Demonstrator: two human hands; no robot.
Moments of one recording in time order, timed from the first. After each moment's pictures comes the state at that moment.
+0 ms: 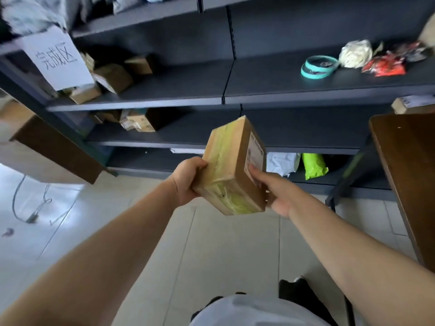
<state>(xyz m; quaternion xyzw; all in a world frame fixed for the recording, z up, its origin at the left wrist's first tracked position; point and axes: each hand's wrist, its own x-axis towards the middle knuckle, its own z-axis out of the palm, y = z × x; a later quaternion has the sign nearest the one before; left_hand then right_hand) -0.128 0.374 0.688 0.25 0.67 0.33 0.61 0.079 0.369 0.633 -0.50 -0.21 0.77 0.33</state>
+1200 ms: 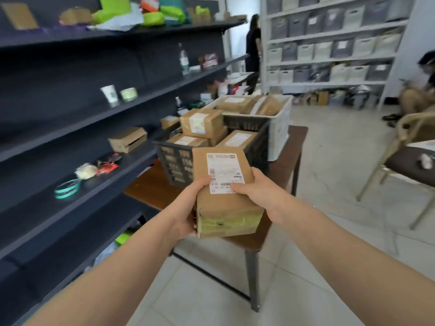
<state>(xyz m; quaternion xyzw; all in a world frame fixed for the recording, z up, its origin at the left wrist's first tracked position) 0.135 0.043 0.813 0.62 0.33 -0.05 0.71 0.212 -0.112 0.816 -0.72 -0.11 0.27 0.63</state>
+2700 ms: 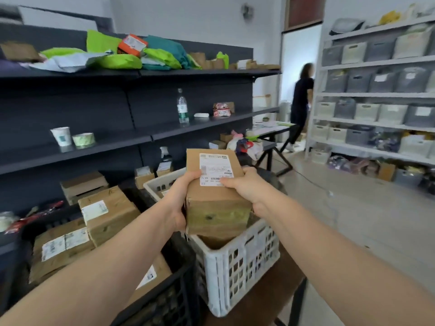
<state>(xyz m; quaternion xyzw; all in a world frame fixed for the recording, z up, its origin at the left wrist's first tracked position) 0.755 -0.003 0.887 0.50 0.40 0.16 0.75 0.883 -0.093 0.885 -0.71 -0.23 0.29 0.60</state>
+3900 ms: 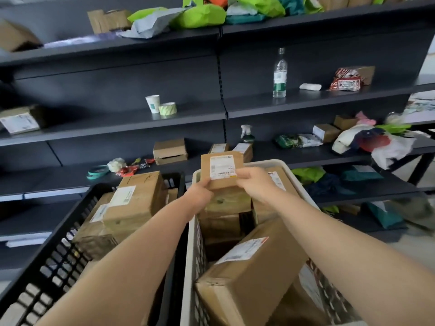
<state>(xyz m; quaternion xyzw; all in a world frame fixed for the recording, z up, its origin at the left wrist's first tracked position) 0.878 0.171 0.816 0.63 0.63 0.23 0.40 1.038 0.145 0.821 -0.65 -0.57 0.34 0.37</state>
